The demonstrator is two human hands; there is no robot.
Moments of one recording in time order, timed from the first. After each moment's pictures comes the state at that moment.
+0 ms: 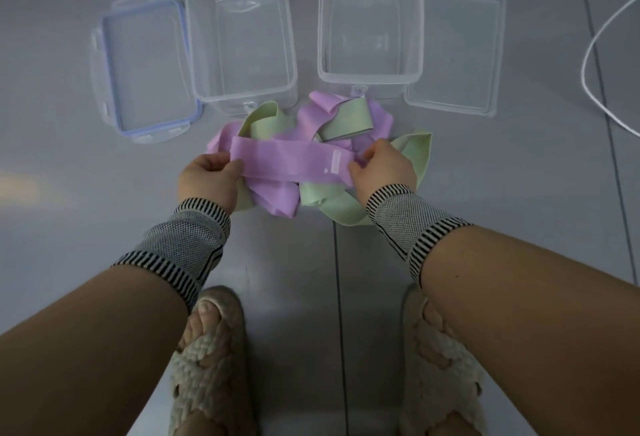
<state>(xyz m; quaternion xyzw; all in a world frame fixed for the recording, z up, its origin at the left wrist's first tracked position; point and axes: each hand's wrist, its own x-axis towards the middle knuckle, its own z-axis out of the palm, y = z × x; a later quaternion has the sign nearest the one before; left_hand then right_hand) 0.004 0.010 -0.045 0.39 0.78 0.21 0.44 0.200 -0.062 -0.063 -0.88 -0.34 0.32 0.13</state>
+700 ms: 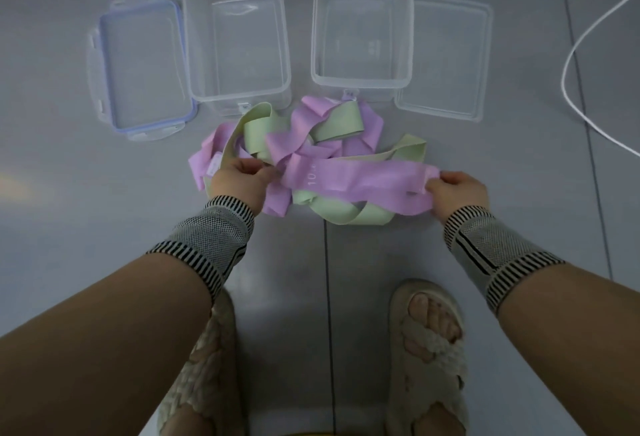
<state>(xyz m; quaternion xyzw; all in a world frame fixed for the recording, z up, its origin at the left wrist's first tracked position) 0.038 -0.010 -0.042 0.44 0.73 0.17 0.49 0.275 -0.130 -0.057 -0.89 -0.09 0.34 0.29</state>
